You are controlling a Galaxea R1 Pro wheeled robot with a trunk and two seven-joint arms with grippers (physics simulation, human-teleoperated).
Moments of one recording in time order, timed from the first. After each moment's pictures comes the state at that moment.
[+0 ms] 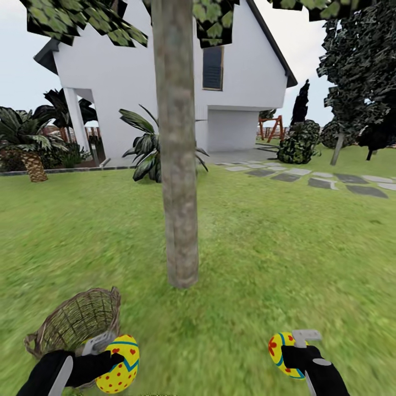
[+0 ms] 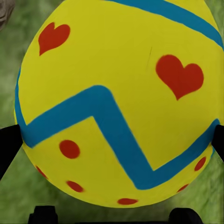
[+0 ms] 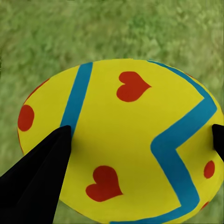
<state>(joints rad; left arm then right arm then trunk) -0.25 0.14 0.20 -1.00 0.23 0.87 -0.24 -0.19 -0.02 -0.21 -1.07 0.21 0.46 0.10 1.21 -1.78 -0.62</state>
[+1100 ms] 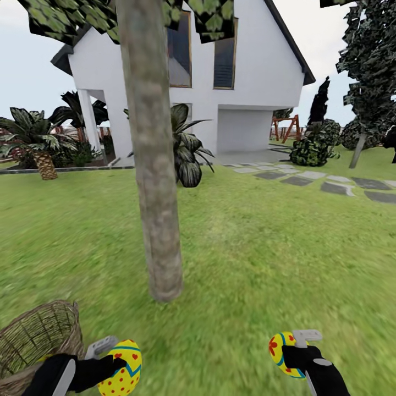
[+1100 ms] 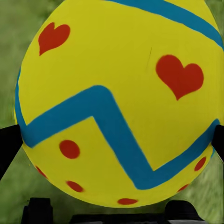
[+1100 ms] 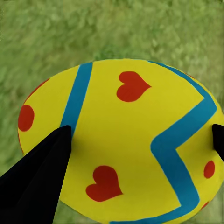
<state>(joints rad) -0.25 0.13 0.20 -0.97 0.23 0.87 -0.24 -0.19 -0.02 -0.21 -1.07 0.21 0.46 0.10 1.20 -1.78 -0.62</state>
